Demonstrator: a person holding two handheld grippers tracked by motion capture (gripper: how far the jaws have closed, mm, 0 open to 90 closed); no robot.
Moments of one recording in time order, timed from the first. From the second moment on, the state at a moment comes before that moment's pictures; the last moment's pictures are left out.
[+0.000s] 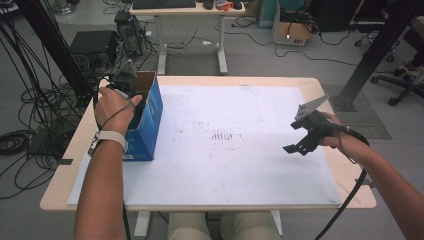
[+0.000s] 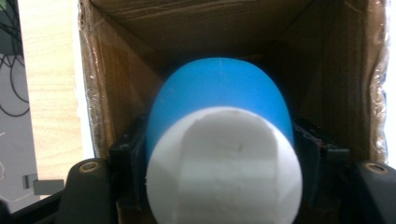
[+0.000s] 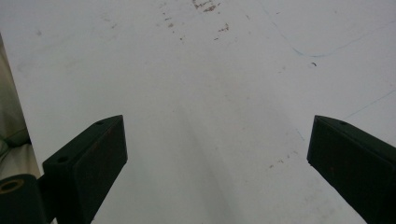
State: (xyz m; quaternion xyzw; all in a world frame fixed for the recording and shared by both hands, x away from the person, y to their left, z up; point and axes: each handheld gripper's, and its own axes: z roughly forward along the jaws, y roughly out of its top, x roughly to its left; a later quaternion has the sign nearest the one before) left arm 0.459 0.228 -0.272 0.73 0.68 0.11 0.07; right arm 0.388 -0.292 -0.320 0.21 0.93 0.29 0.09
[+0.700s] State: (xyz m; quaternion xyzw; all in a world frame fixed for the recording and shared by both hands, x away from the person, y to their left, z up) left arm 0.454 0.235 -0.263 0.73 0.66 0.08 0.11; right arm 0.387 -0.292 -0.316 0.21 0.93 0.29 0.09
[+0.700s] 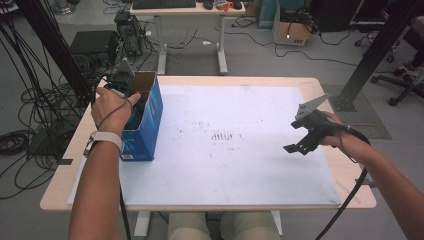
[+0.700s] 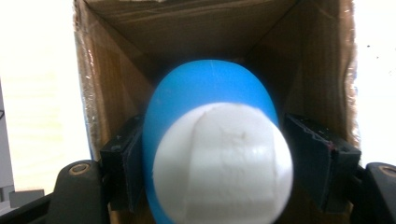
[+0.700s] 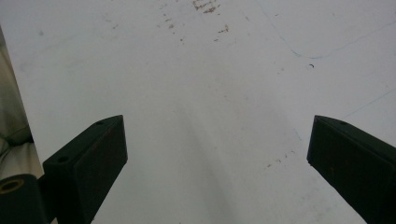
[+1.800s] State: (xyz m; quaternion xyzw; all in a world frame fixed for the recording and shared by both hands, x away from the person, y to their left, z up) left arm 0.399 0.193 -0.155 0.83 0.49 0.12 0.23; right arm 0.416 -0.272 -0.255 0.19 0.93 0.28 0.13
